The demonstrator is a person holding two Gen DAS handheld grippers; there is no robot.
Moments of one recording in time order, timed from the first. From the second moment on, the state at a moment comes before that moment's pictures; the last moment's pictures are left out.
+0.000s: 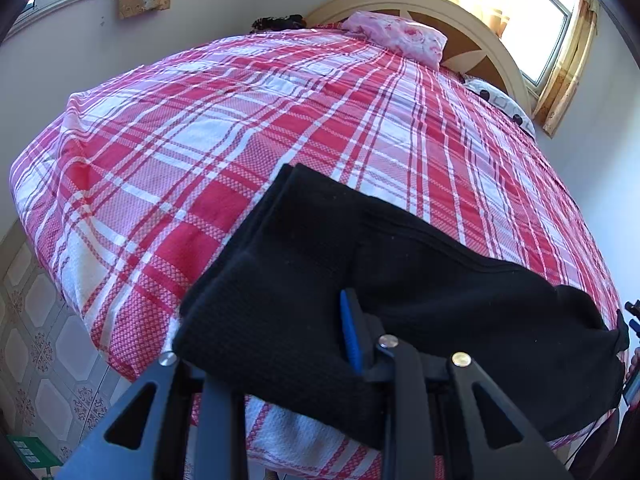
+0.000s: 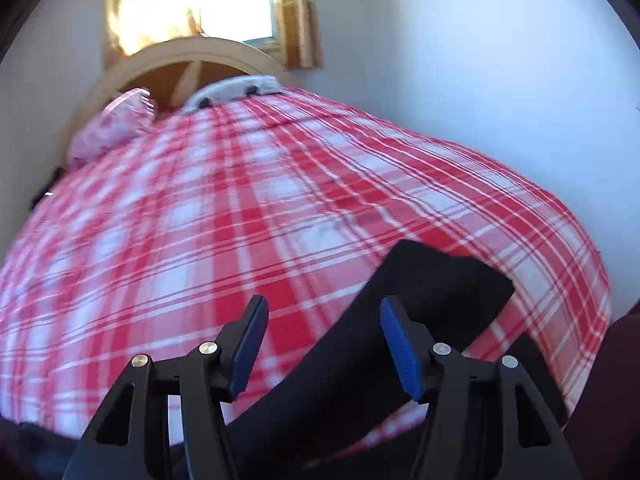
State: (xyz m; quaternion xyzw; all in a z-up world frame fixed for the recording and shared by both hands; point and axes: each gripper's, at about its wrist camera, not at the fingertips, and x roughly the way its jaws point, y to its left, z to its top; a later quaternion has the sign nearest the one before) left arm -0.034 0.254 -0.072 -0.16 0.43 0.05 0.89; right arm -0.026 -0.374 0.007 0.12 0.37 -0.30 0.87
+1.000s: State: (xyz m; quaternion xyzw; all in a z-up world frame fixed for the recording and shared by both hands) left arm -0.021 0.260 -0.069 -0.18 0.44 0.04 0.88; right arm -0.266 -0.474 -0.044 0.46 0.20 -0.24 0.83
